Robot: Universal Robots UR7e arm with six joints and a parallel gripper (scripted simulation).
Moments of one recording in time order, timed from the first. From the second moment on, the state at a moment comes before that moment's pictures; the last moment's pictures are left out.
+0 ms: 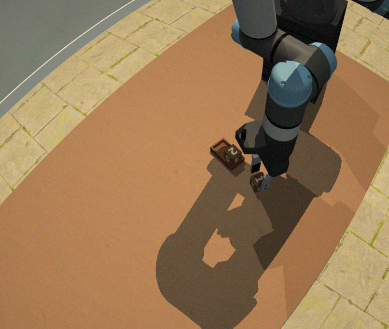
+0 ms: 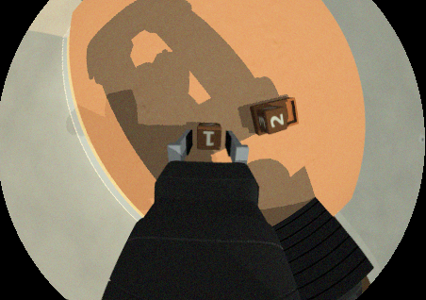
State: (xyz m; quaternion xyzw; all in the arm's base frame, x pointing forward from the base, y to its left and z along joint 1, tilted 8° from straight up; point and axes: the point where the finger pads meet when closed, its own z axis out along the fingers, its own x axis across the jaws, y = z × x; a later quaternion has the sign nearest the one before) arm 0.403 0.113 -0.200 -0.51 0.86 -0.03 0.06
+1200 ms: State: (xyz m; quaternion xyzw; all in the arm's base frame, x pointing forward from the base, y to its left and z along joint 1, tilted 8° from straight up) arm 0.406 0.113 -0.218 -0.51 0.86 -0.03 0.06
